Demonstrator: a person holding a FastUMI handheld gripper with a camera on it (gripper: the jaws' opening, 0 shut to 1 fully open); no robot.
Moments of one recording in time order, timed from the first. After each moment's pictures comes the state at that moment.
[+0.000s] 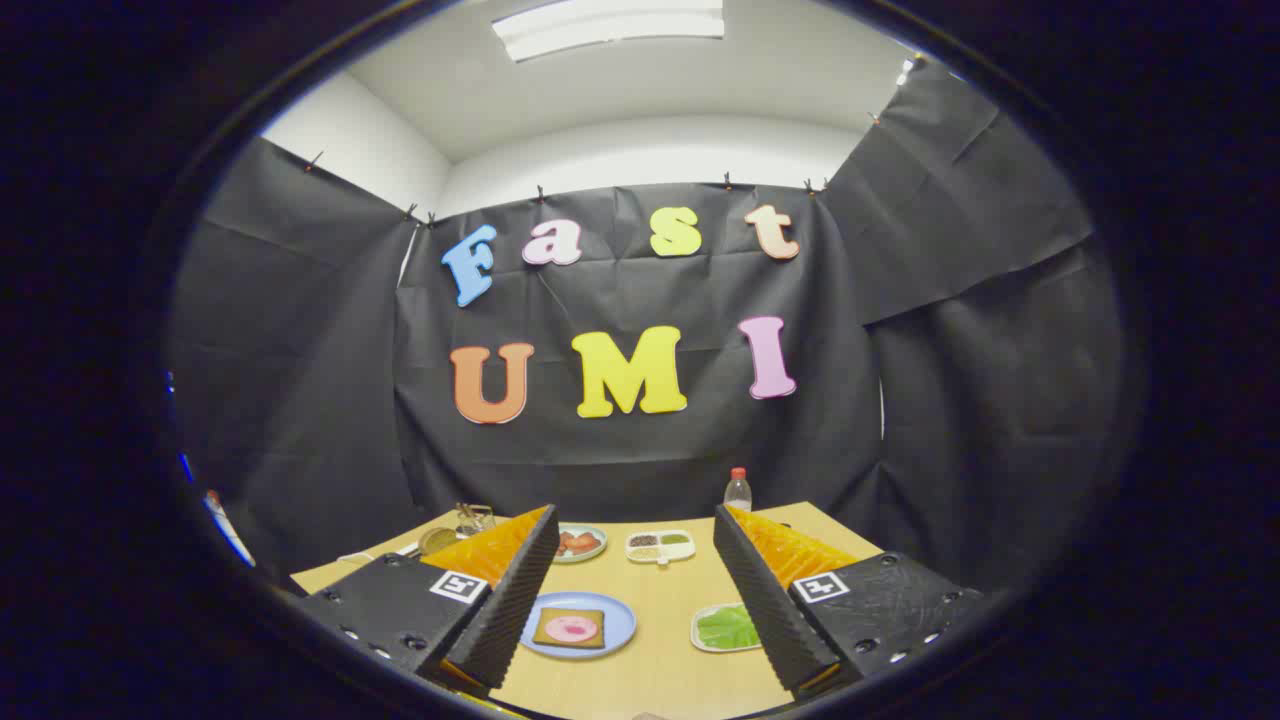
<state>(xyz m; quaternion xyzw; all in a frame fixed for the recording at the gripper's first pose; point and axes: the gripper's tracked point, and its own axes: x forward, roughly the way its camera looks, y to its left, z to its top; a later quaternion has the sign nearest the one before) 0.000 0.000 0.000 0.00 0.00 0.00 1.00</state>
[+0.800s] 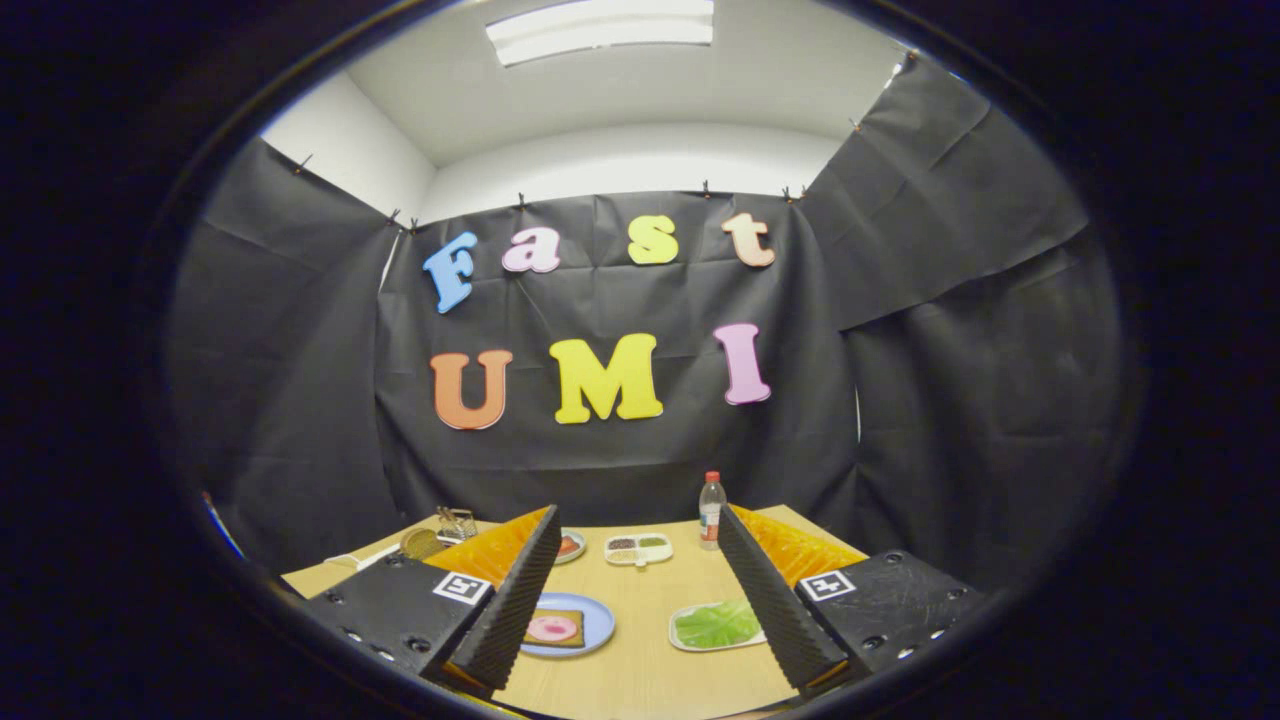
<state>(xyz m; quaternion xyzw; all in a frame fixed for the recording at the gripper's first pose) -0.004 -0.024 -0.006 0.00 -0.01 -0.03 1.00</state>
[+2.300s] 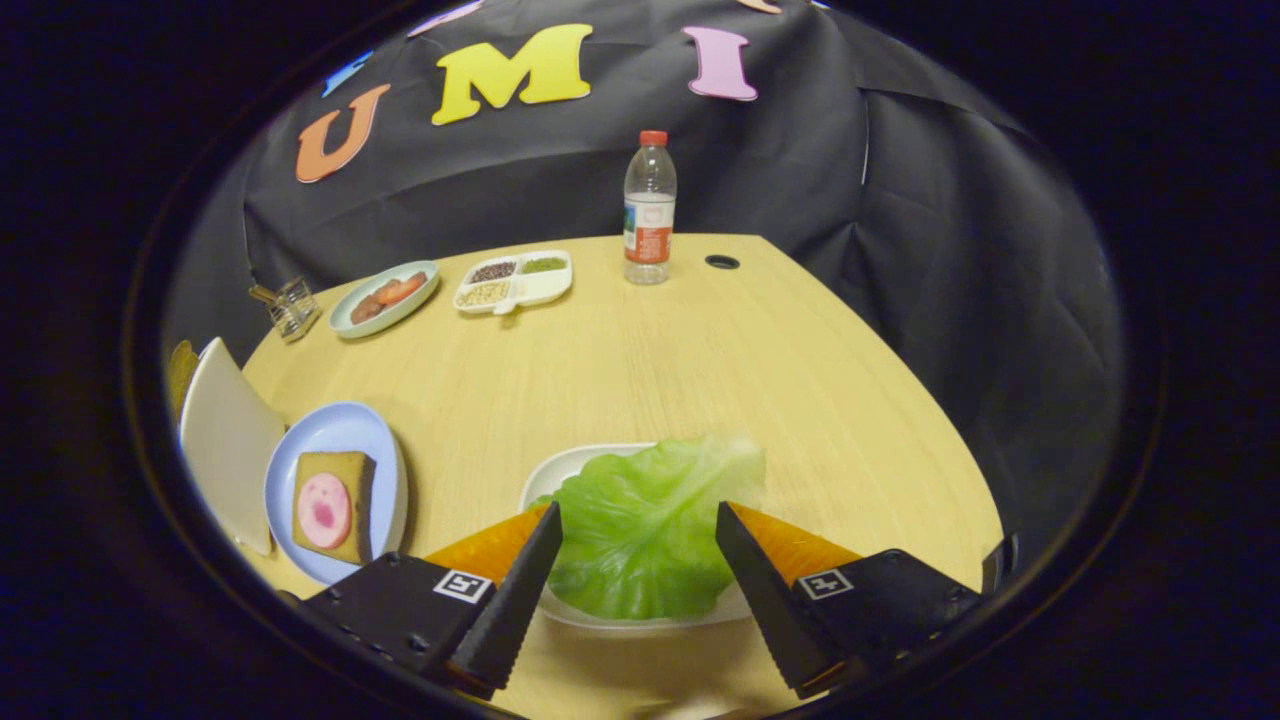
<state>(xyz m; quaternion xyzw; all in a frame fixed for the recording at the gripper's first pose) 0.175 -0.145 -0.293 -0.01 0.43 -0.12 0.90</state>
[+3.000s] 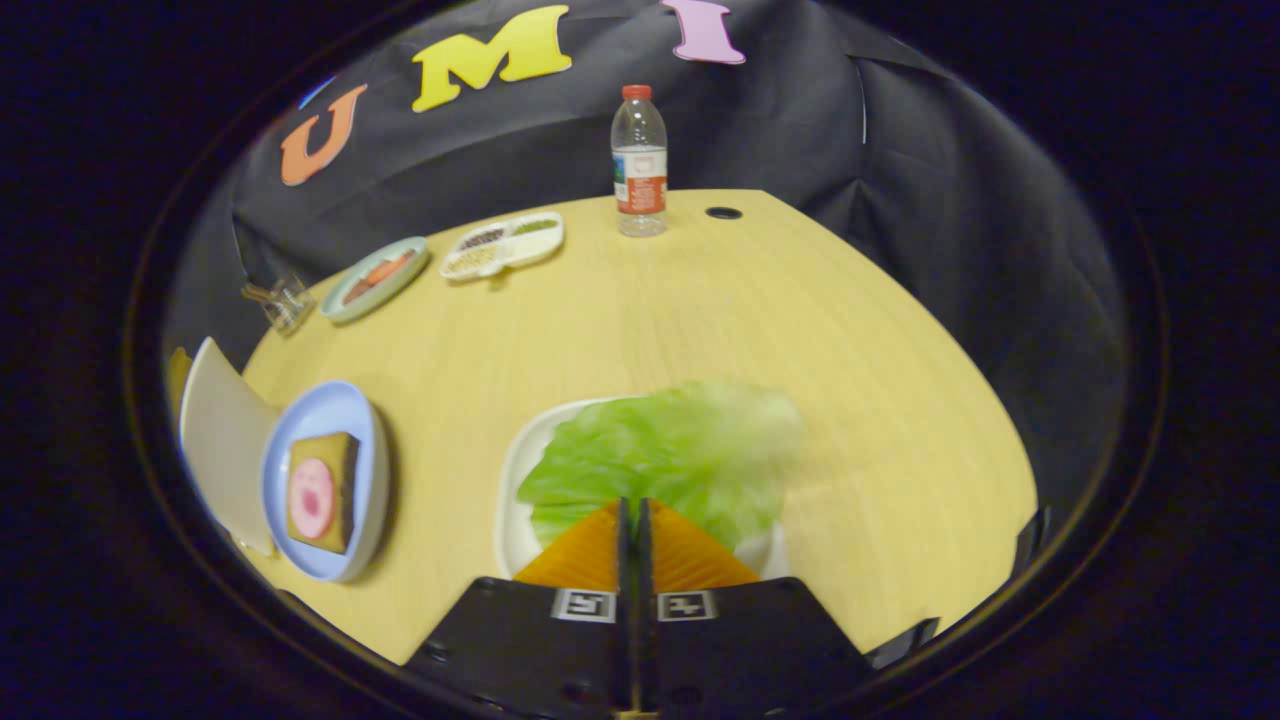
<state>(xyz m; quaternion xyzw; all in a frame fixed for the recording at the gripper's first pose) 0.165 -0.150 -0.318 0.03 0.46 -0.12 0.88</state>
